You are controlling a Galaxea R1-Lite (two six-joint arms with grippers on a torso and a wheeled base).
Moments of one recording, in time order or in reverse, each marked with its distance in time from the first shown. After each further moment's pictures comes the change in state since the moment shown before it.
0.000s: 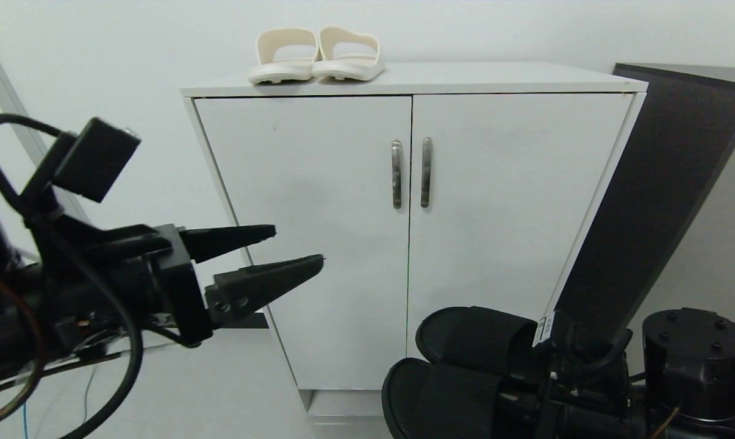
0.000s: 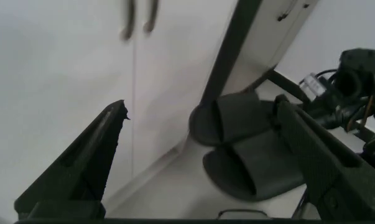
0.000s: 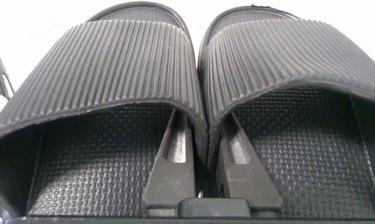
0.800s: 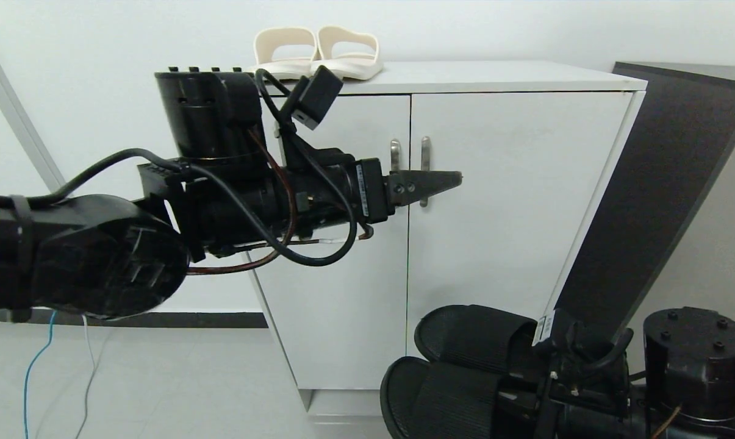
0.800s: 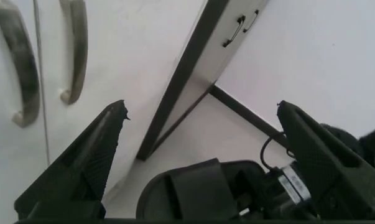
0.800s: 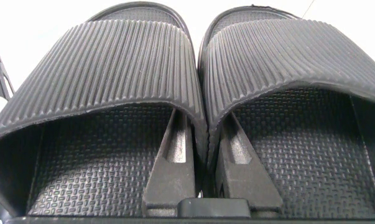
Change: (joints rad) left arm -0.121 0.466 -0.481 -0.069 -0.121 -0.221; right arm 0.003 0.000 -0.006 0.000 -0.001 -0.001
